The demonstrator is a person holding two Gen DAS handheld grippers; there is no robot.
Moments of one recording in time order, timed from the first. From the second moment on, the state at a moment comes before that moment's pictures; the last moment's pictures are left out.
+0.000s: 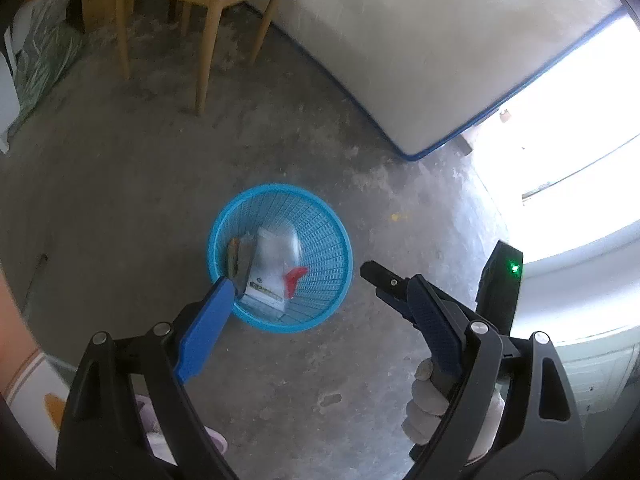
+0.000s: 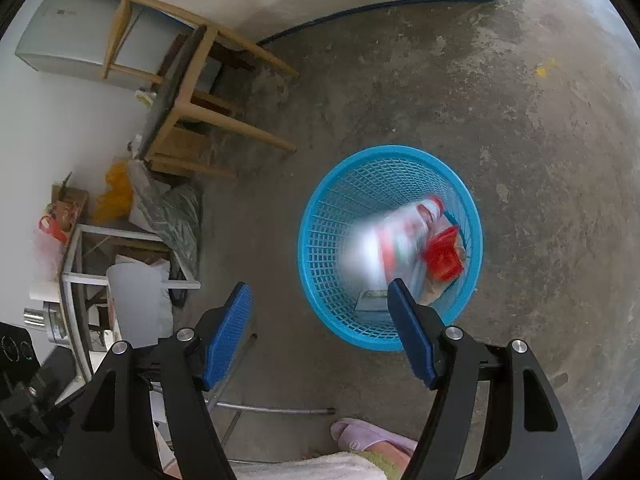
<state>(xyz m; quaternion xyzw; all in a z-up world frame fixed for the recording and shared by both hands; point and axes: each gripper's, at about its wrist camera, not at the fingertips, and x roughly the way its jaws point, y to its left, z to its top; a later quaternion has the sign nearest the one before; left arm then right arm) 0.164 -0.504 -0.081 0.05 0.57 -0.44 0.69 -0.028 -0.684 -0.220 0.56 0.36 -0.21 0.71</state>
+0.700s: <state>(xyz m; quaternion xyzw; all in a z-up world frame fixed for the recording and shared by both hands) 0.110 -0.265 0.035 0.01 0.42 -0.49 0.76 -0.086 -0.549 -0.116 0.47 0.34 -0.12 0.80</state>
